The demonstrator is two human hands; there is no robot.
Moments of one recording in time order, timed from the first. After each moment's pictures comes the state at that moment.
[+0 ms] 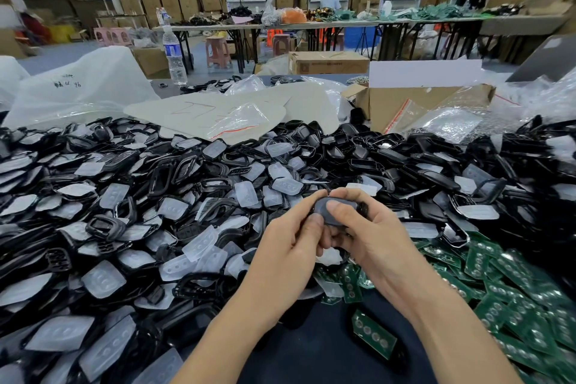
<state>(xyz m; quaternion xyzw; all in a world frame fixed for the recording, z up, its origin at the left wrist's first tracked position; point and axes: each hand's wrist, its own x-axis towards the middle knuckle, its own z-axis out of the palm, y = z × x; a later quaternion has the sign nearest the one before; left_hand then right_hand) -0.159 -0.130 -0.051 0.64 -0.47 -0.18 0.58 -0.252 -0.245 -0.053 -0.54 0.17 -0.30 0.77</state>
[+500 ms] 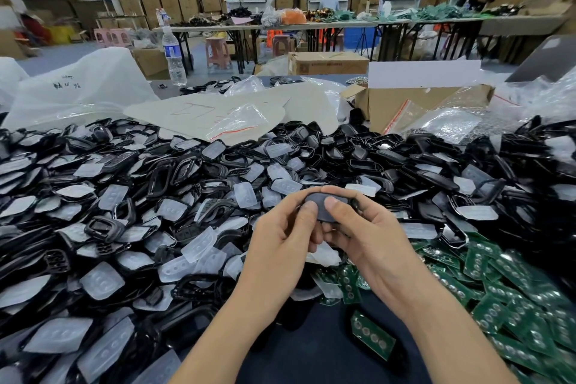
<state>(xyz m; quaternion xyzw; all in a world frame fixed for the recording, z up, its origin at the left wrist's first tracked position) -0.159 -0.132 -0.049 0.59 -0.42 -0.18 0.66 -0.251 -0.243 -0.054 -0.53 0.14 -0.31 0.78</state>
